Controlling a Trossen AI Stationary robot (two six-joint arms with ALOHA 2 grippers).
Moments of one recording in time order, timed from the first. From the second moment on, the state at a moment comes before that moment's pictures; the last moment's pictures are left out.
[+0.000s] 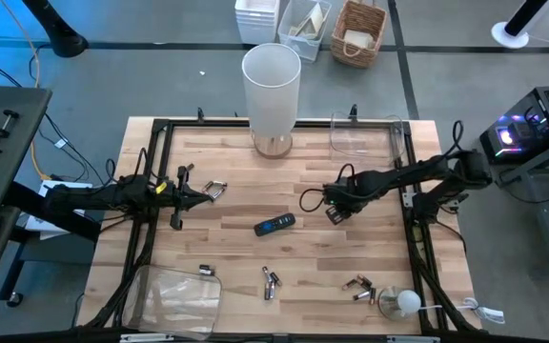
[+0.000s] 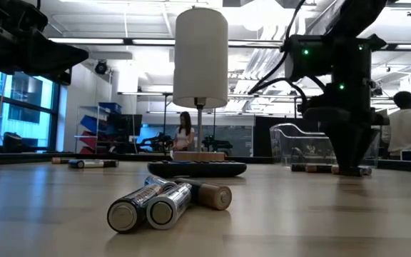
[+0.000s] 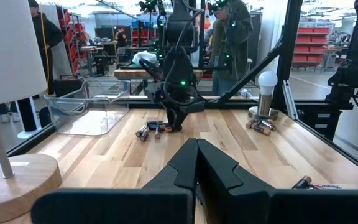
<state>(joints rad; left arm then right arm) -0.03 0.00 0.01 0.01 -0.04 0.01 -0.05 1.53 0.77 -0.76 0.08 0.94</state>
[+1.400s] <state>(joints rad) -0.03 0.01 0.01 0.01 -0.04 0.01 -0.75 1.26 0.97 -0.74 0.34 0.54</state>
